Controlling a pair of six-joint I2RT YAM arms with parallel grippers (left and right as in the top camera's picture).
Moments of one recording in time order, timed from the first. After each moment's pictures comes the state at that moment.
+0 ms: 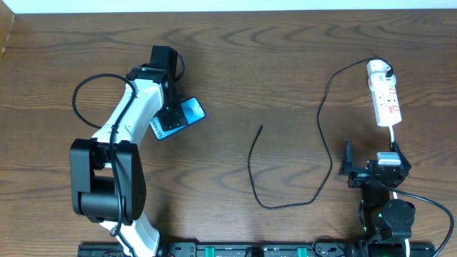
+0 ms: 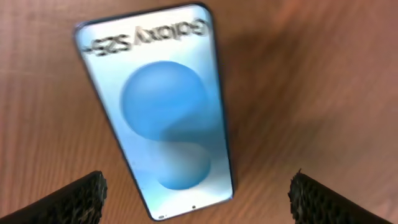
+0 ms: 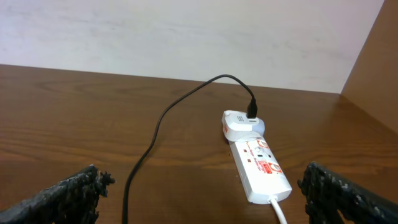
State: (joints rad) left arm -0.12 1.87 1.34 -0.82 -0.09 -1.98; right arm 0.01 0.01 0.01 -0.07 0.08 -0.09
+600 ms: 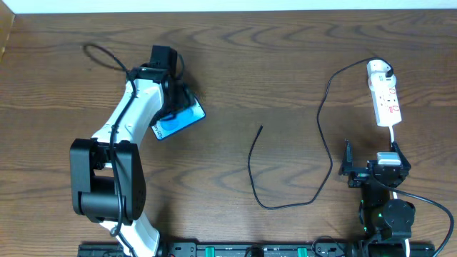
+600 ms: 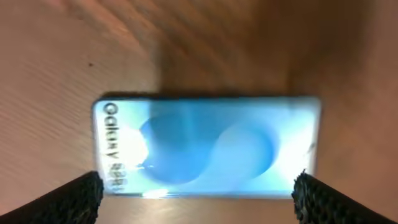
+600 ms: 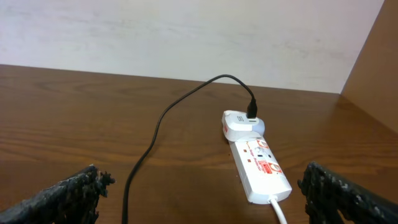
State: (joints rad) left arm -0.12 1.87 1.34 -0.86 -0.08 -0.53; right arm 0.01 0.01 0.01 -0.07 0.08 -0.09
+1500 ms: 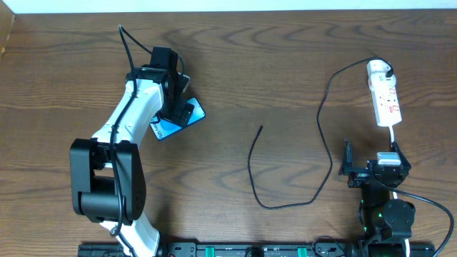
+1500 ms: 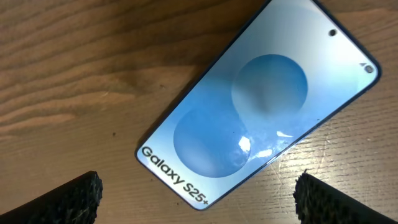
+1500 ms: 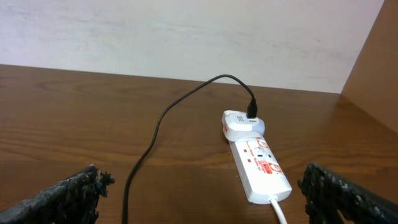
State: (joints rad) left arm -0.12 1.87 1.34 -0.89 -0.13 0.27; right arm 0.01 0.01 0.01 -0.07 0.08 -0.09
